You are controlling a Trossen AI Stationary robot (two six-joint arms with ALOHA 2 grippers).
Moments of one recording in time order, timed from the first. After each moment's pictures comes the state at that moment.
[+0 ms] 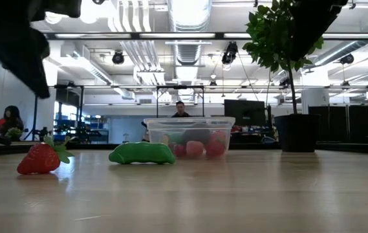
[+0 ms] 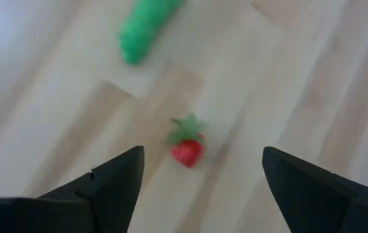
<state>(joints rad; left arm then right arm) -0.62 1.51 1.07 -0.77 -0.35 -1.12 0.46 1.67 1.45 -1.46 0.56 1.06</state>
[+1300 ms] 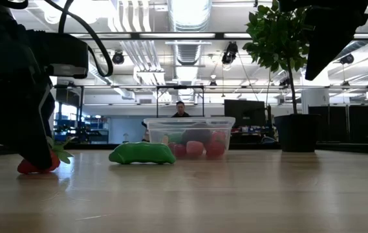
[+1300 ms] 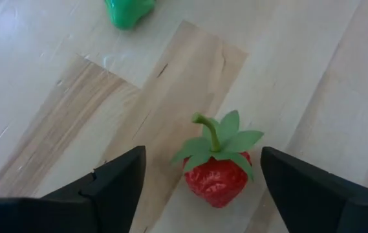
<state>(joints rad) -0.61 1.68 0.91 -0.48 -0.37 -1.09 0.52 1.67 1.30 -1.43 0.59 1.20</state>
